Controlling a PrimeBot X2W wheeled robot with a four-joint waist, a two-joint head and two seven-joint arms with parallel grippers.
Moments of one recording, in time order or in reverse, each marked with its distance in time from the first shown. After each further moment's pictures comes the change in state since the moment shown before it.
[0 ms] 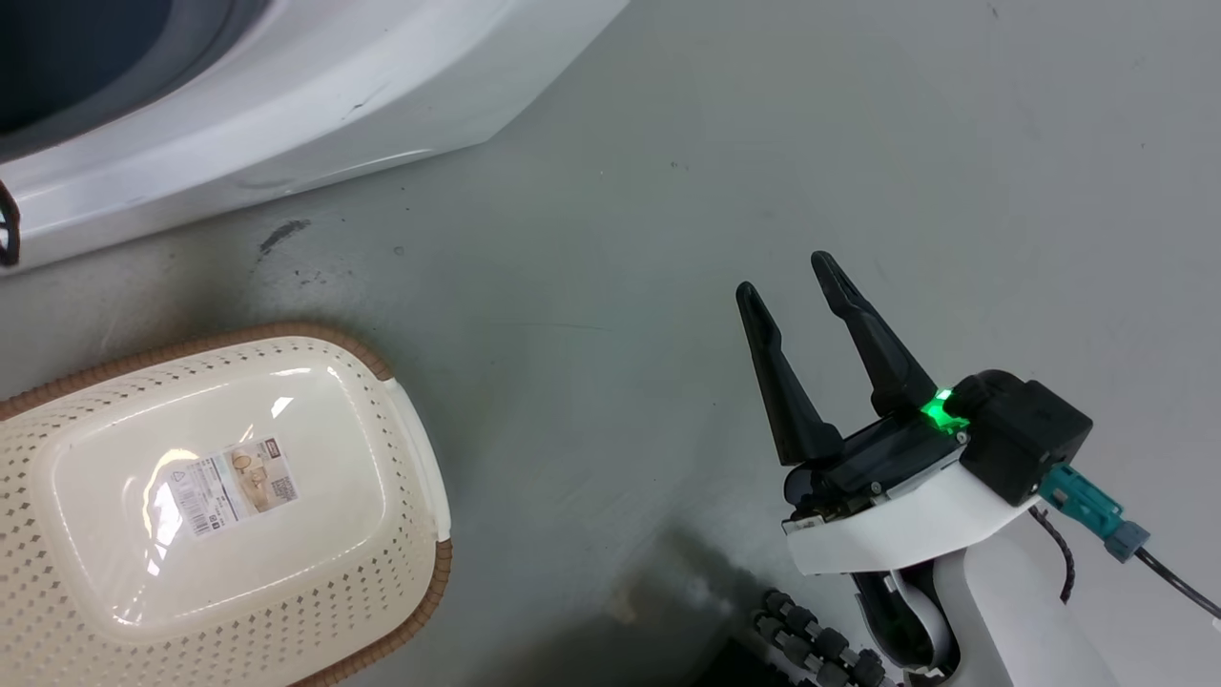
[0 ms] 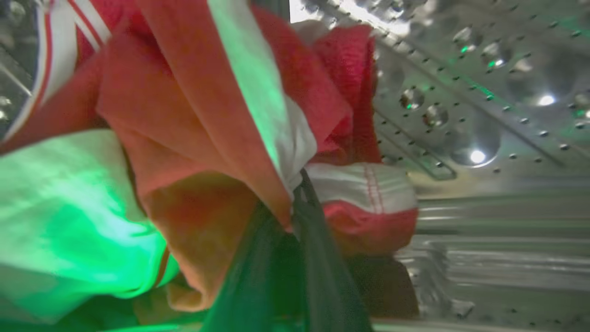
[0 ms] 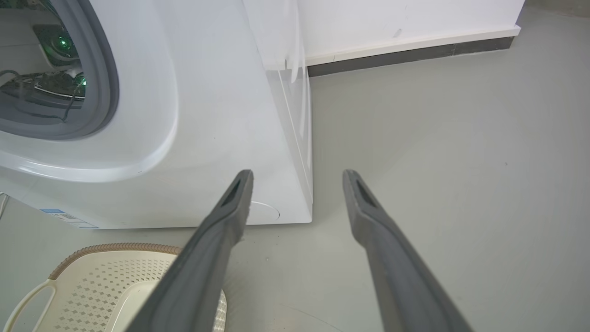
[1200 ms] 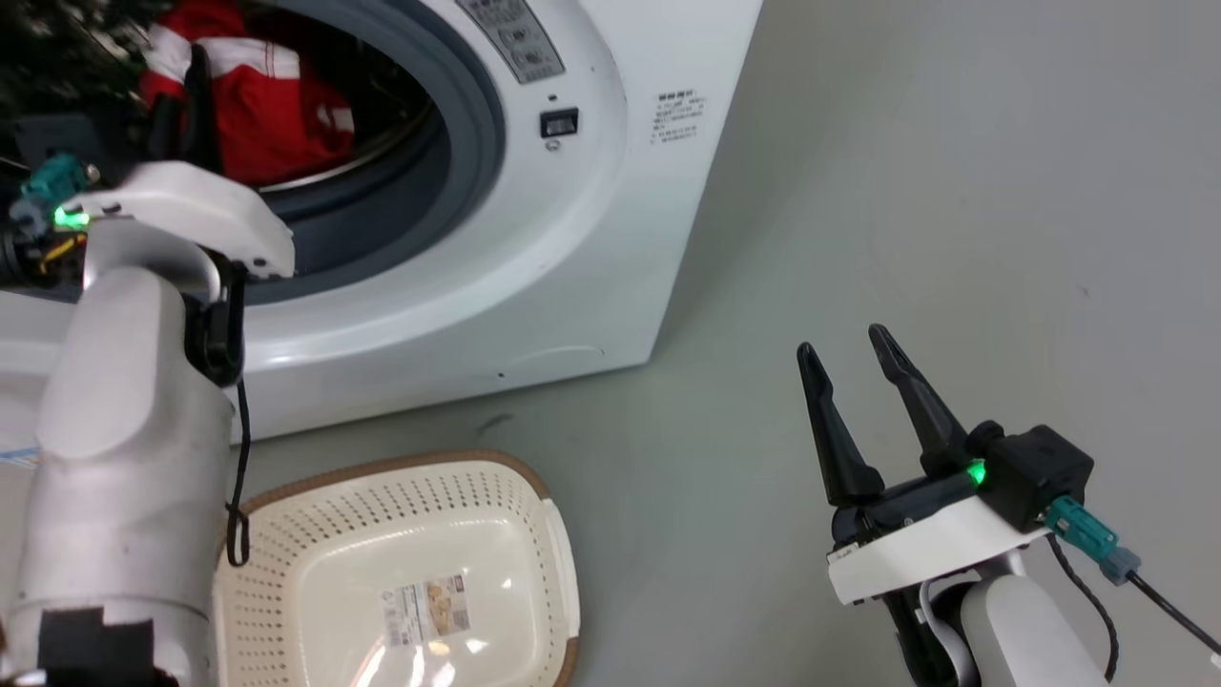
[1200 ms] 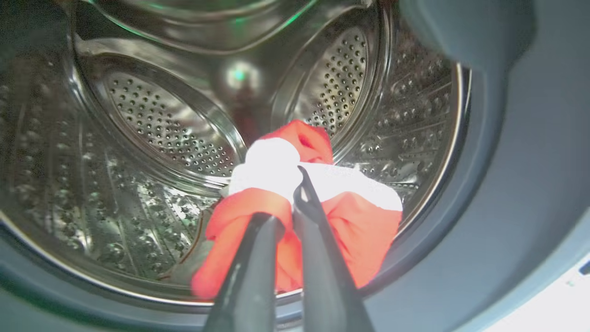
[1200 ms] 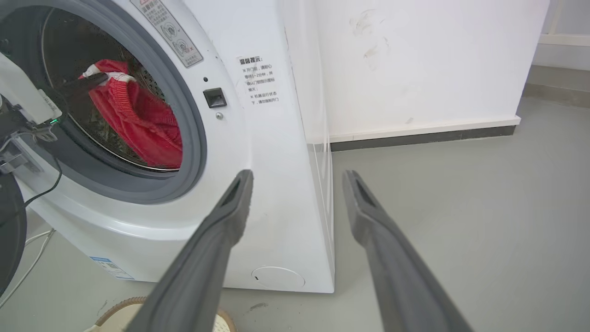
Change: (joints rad) left arm 0.705 -0.147 0.073 -0.446 -0.068 -0.021 -0.723; right arm 0.076 0.001 -0.111 0.128 -0.073 0.000 0.000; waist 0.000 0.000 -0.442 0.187
